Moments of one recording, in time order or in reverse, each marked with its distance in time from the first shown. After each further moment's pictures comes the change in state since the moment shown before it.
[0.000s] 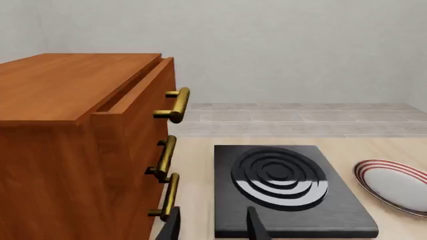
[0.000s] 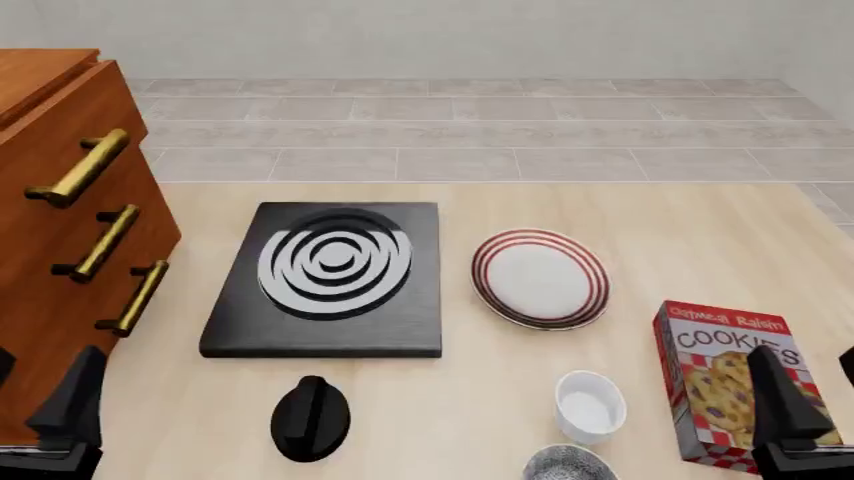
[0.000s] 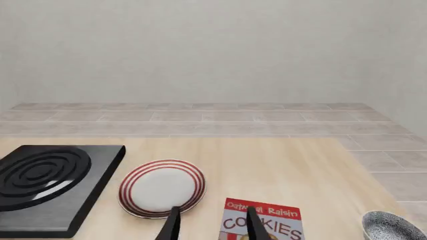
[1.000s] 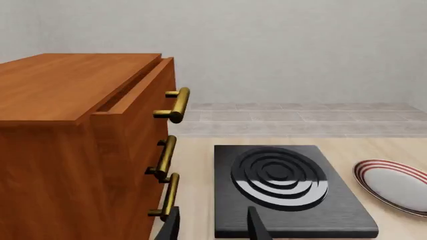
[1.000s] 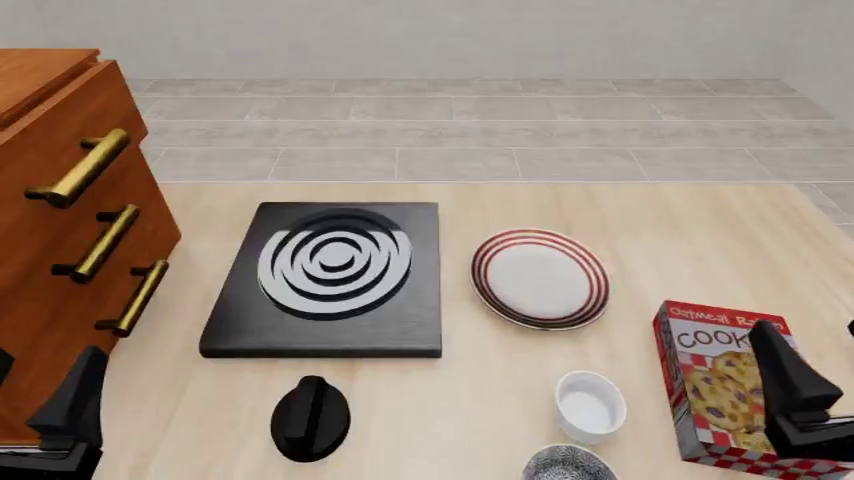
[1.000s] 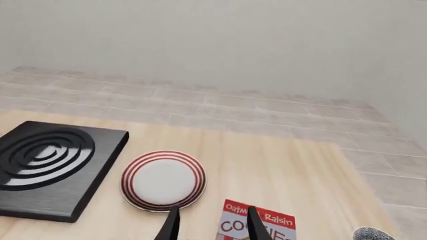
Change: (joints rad) left arm 0.000 0.000 0.000 0.000 0.000; right arm 0.046 0.134 -0.183 0.141 -0.093
